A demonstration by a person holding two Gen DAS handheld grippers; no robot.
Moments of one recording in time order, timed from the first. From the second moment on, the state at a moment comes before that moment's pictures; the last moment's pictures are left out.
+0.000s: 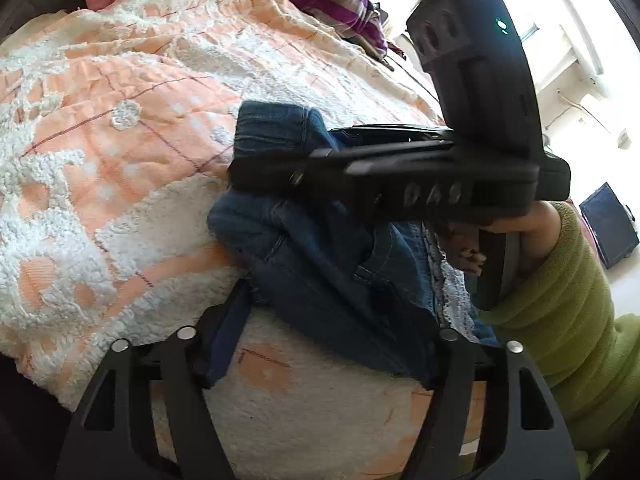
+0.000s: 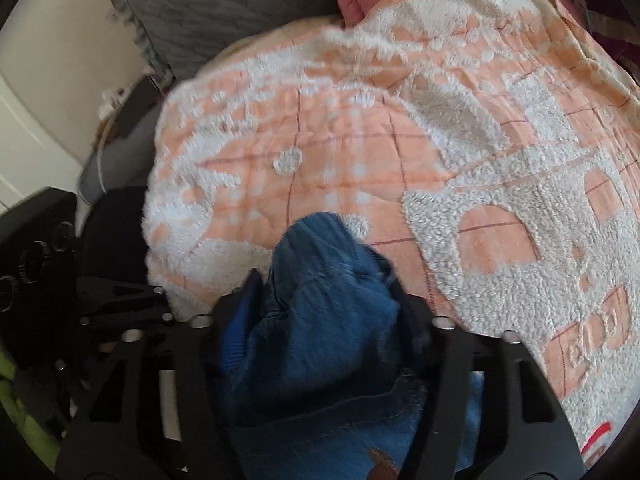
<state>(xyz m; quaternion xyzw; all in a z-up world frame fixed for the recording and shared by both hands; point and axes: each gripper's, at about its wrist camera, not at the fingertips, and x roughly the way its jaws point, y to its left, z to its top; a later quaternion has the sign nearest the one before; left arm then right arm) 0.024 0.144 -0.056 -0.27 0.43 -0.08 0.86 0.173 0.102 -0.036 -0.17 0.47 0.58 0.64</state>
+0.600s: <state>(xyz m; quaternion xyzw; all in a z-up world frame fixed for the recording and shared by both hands) 0.063 0.068 -0.020 -0.27 0.41 -0.19 0.85 0.171 -0.073 0.050 0.00 0.37 0.61 0.70</state>
